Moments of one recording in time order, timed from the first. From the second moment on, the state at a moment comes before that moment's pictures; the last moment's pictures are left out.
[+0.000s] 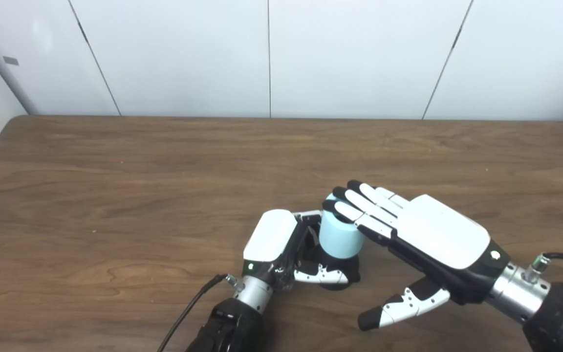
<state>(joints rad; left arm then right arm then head) -0.09 0.07 -0.54 -0.05 0.82 0.07 0.08 -0.10 -0.50 0.19 -0.87 -0.70 0.06 0.77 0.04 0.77</state>
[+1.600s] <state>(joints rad) -0.08 0.07 -0.54 -0.07 0.85 0.10 0.04 -0.07 -0.50 0.22 -0.84 -0.74 0.08 0.73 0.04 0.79</state>
